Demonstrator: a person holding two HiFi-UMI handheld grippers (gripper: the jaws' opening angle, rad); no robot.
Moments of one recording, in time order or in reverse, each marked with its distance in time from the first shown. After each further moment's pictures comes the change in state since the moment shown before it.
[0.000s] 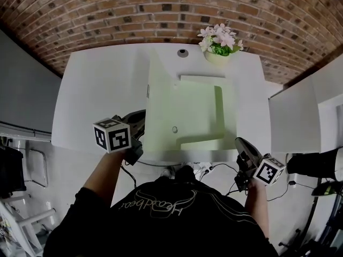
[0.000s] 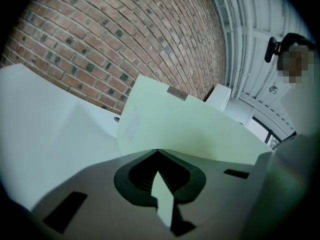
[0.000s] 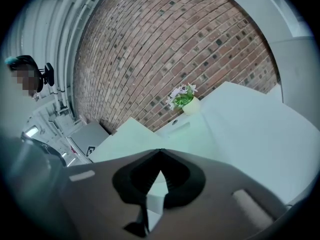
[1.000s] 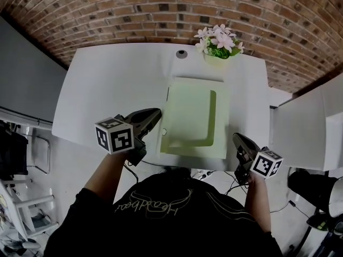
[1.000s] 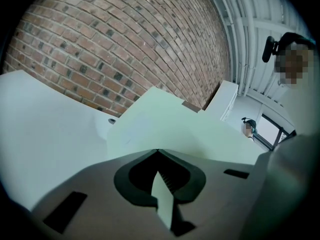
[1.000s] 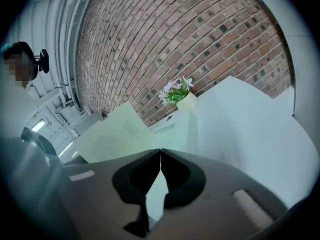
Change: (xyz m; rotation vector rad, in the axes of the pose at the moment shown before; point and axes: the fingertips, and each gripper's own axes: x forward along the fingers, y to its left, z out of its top) left arm 0.053 -0.040 0.005 0.010 -0.035 0.091; right arm 0.027 -0.076 0.033 -0.089 0.117 0.067
